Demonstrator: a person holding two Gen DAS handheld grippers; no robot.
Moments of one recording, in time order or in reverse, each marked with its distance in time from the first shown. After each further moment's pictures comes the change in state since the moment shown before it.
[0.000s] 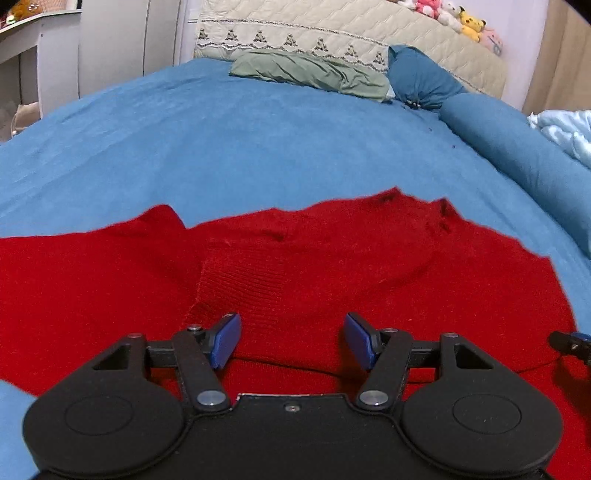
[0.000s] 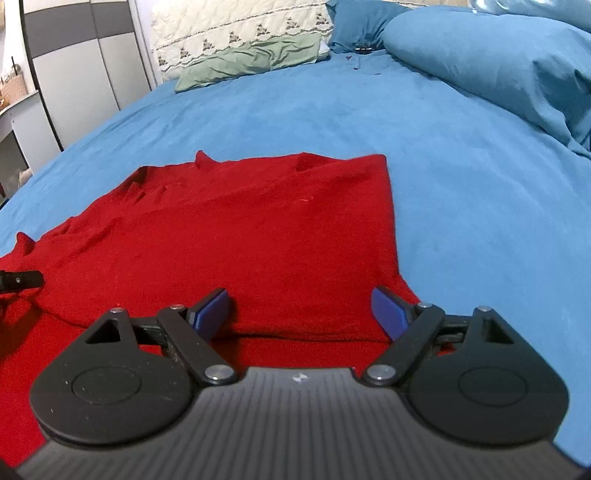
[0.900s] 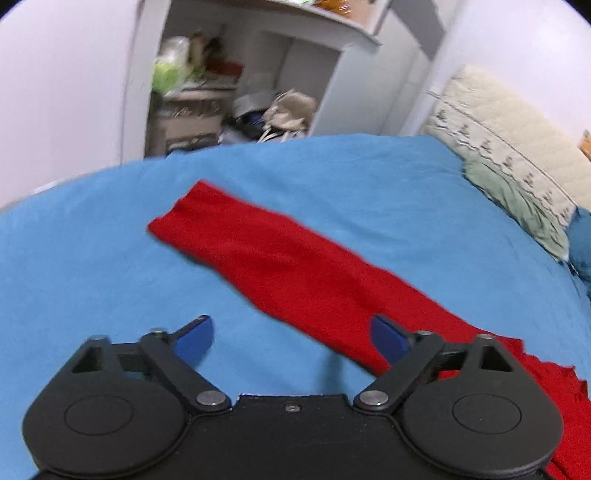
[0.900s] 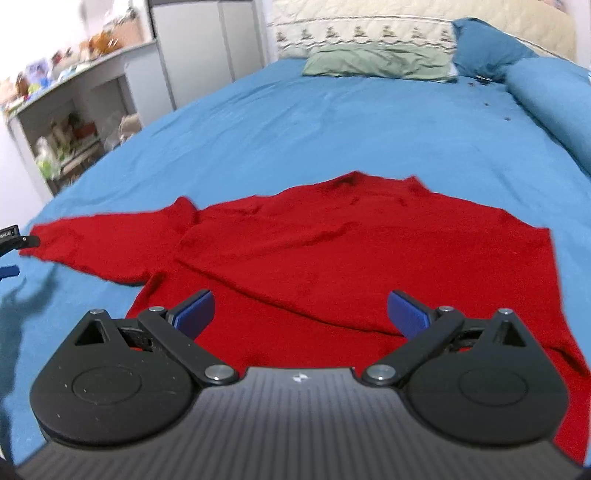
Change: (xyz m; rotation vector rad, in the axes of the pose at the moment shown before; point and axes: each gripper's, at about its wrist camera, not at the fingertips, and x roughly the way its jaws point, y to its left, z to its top) left arm -0.134 0.265 -0.042 -0.555 -0.162 0.386; right arm -0.061 0.186 0.010 -0.247 0.051 0.206
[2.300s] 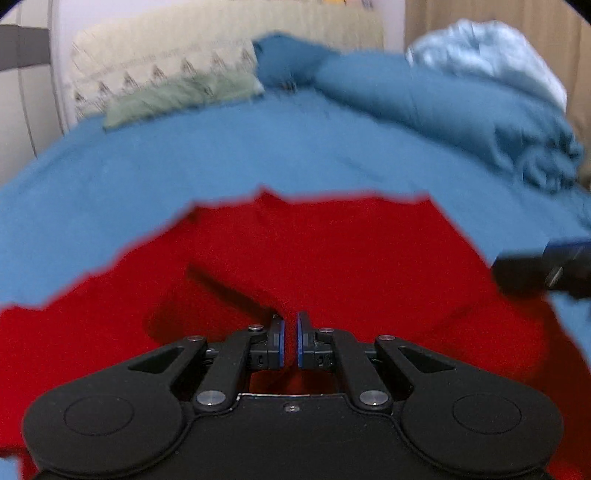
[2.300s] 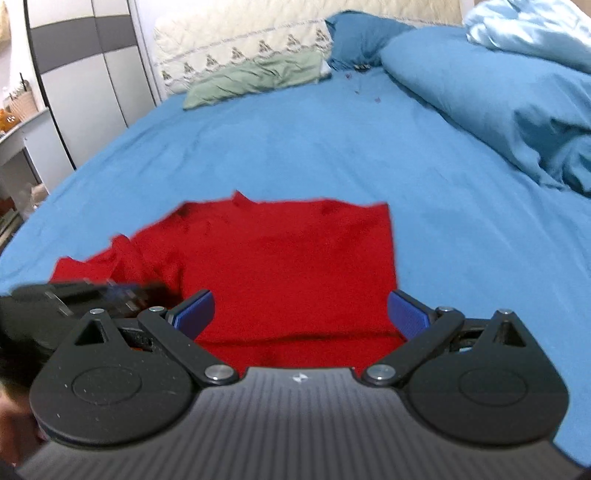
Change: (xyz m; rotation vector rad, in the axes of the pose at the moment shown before) left arm -0.029 -0.392 -0.234 0.918 0.139 -0.549; right arm -0.051 -0.155 -0.022 0.272 -0.054 -0.218
